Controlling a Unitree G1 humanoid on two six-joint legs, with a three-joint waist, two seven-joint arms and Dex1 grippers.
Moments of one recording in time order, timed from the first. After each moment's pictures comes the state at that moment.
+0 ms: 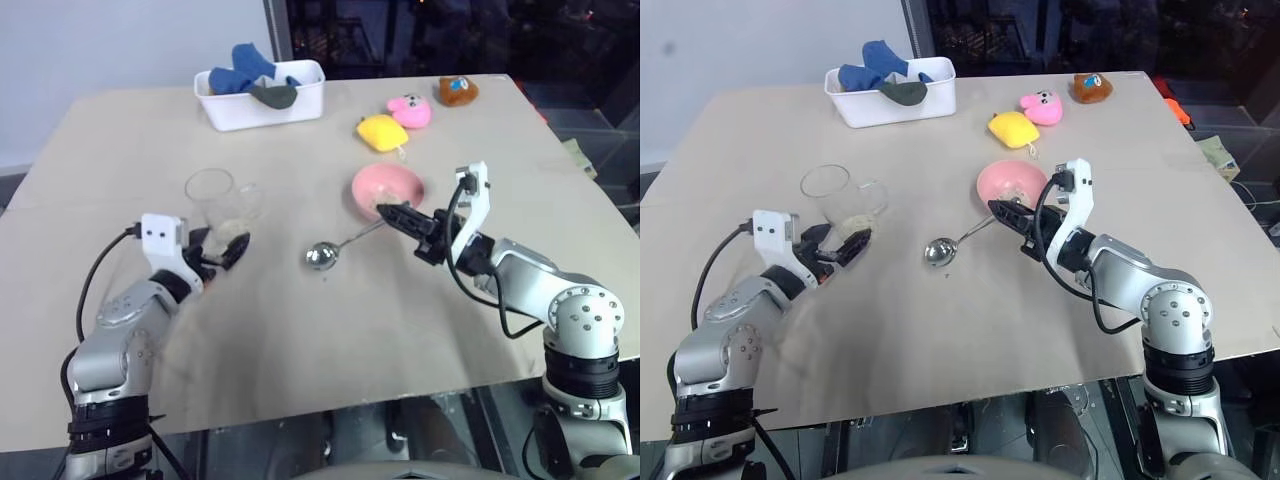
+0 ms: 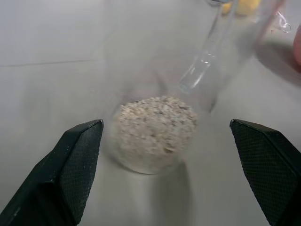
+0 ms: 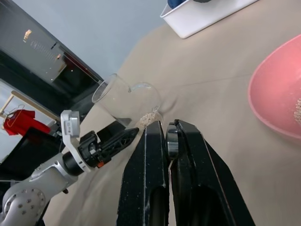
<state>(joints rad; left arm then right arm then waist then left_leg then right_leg) -0.14 0.52 0.32 -0.14 -0.47 0.52 -0.45 -0.45 -0.32 -0.08 -0.42 1.37 0.98 -0.10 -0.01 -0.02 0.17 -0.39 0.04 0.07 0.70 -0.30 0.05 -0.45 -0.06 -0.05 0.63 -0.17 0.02</state>
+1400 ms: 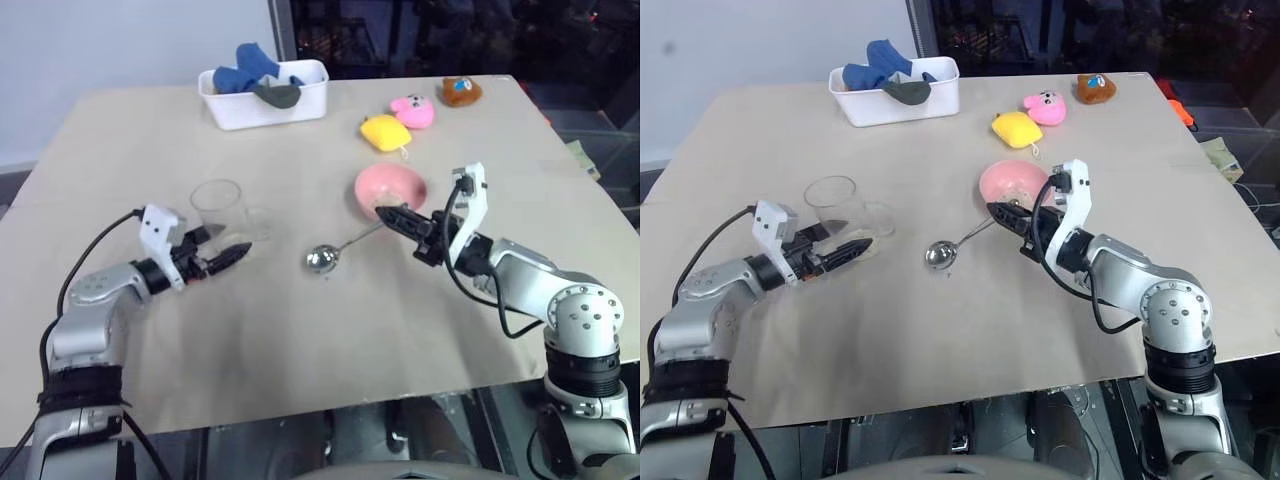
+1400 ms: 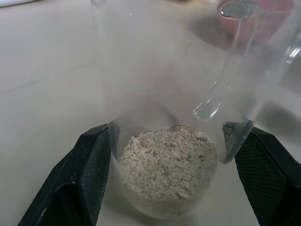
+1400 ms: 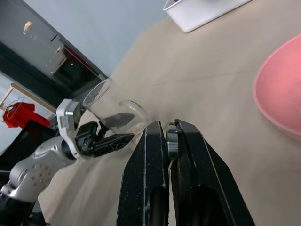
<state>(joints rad) -0.32 0.73 0.22 0.30 -0.40 0.22 -1.02 -0.45 -0.34 -0.06 -0.42 1.37 0.98 -0.10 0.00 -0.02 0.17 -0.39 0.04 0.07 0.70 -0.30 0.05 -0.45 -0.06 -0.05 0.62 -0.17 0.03</state>
